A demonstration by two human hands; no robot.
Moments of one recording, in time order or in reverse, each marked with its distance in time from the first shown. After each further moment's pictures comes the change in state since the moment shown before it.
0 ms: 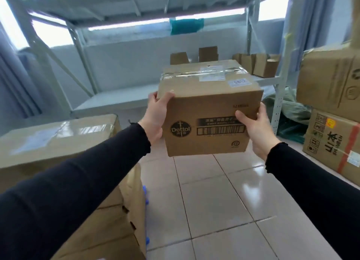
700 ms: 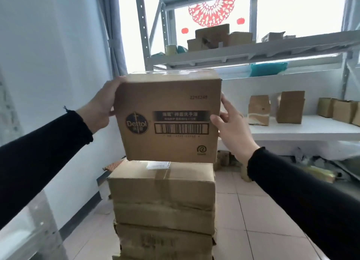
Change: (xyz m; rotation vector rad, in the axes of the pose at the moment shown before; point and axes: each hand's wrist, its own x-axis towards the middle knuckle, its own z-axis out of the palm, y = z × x) left_hand -0.099 0.210 -0.337 0.262 0.491 0.234; right_hand -0.106 -0.146 0.304 -0.208 -0.488 -0.371
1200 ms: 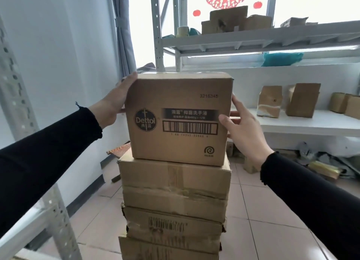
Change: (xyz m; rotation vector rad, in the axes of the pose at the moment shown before) left_hand 0.013 -0.067 -0.026 0.056 -0.099 -0.019; right_hand -0.019 0.030 0.031 -0.095 0.020 0.002
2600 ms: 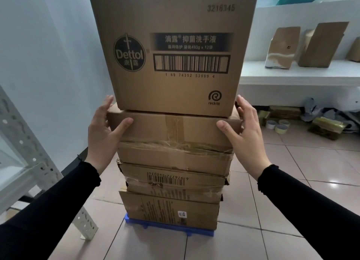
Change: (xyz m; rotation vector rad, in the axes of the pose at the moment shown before) left_hand -0.088 -0.233 0.011 0.227 0.227 0.249; right_hand -0.092 0.127 0.046 0.009 0.008 0.014
